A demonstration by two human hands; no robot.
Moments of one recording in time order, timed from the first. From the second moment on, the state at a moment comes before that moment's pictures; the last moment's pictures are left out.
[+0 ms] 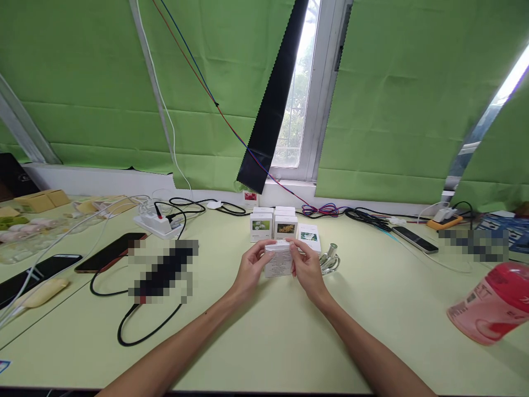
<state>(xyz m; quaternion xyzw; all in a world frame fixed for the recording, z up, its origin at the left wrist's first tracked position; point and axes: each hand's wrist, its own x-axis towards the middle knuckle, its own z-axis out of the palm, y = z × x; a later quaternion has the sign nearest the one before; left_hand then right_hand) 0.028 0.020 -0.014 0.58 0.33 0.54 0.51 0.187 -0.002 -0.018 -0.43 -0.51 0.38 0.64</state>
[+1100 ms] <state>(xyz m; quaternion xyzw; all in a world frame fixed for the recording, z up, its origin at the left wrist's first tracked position) 0.028 0.021 -0.017 0.58 0.33 0.54 0.52 0.187 0.000 -0.019 -0.42 -0.51 0.38 0.64</state>
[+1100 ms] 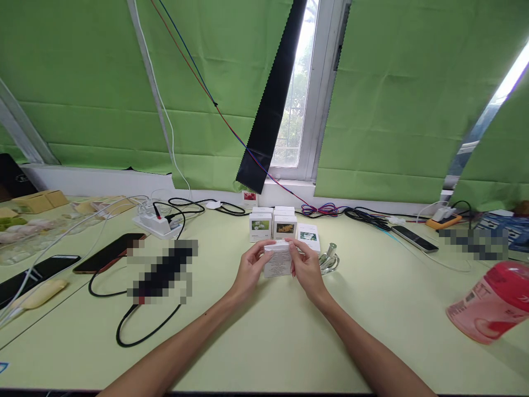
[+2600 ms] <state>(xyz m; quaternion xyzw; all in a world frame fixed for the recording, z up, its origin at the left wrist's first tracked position) 0.030 0.018 -0.014 0.57 0.35 0.55 0.51 0.185 -0.003 -0.013 -0.44 -0.50 0.38 0.64</state>
